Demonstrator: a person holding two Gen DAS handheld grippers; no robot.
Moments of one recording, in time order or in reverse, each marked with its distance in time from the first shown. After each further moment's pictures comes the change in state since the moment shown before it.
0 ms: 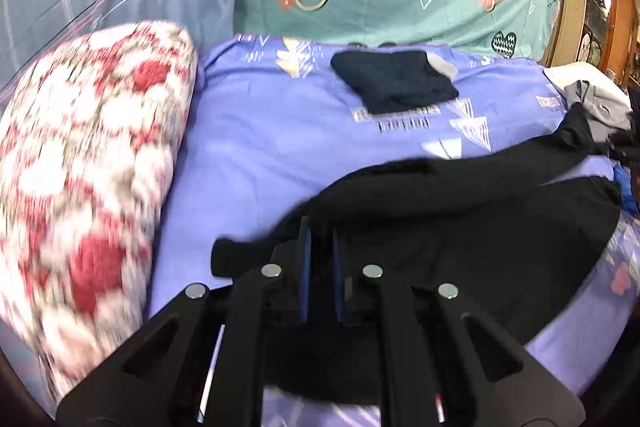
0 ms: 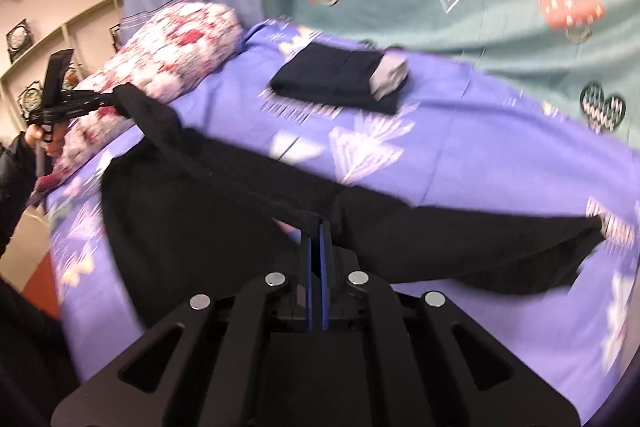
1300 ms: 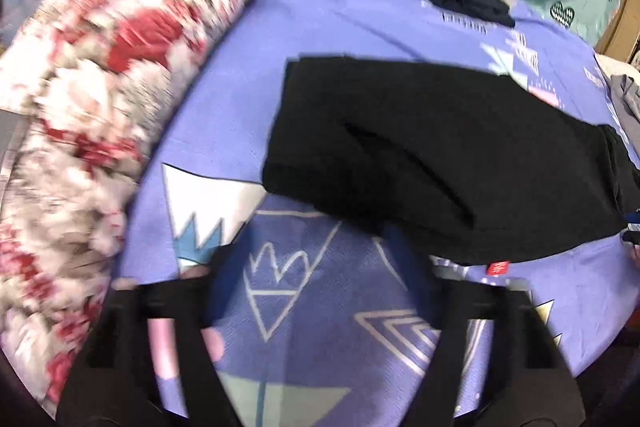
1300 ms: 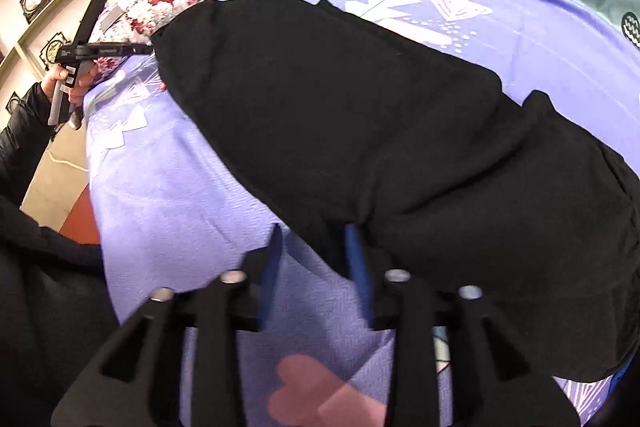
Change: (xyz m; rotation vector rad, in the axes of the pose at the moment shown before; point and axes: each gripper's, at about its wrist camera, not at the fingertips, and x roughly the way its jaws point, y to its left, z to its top) left arm -0.018 0.024 -0.111 -0.191 0.204 0.143; right arm 0.011 0.081 -0.105 -0.040 0.221 0.085
